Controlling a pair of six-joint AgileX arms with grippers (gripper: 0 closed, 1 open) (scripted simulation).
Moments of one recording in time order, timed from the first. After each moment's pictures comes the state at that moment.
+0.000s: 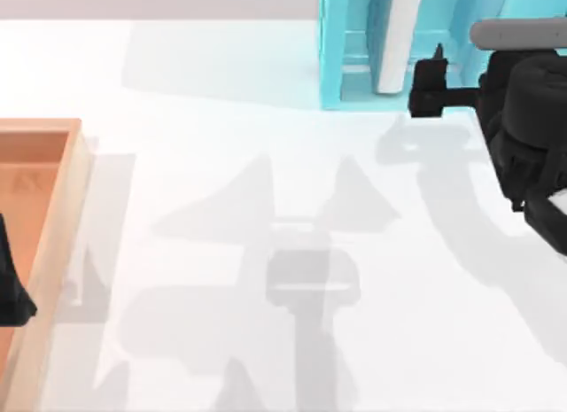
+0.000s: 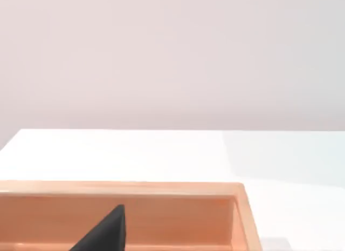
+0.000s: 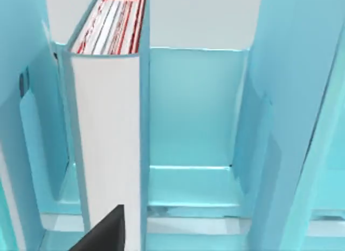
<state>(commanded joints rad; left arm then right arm) 0.00 0.00 0.00 0.00 0.00 0.00 0.42 1.77 0.78 0.83 0.45 0.05</state>
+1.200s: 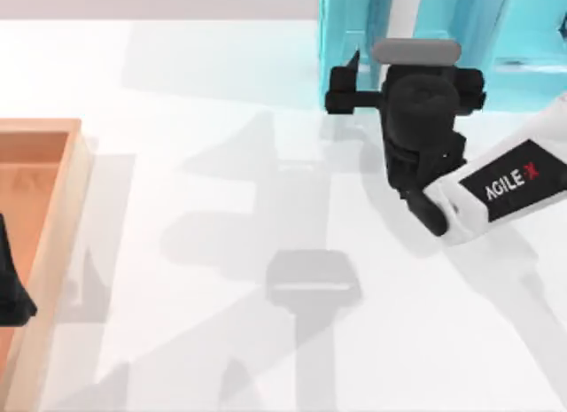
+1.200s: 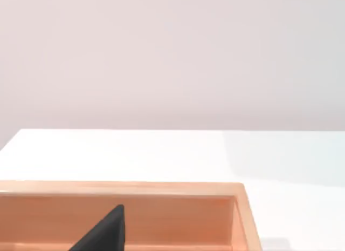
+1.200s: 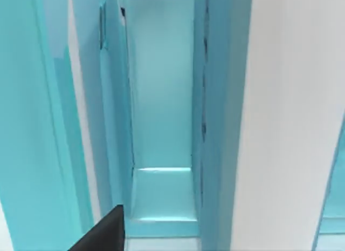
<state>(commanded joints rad) 0.00 0.00 0.00 0.00 0.00 0.00 0.49 2.32 1.17 1.03 0.54 0.08</state>
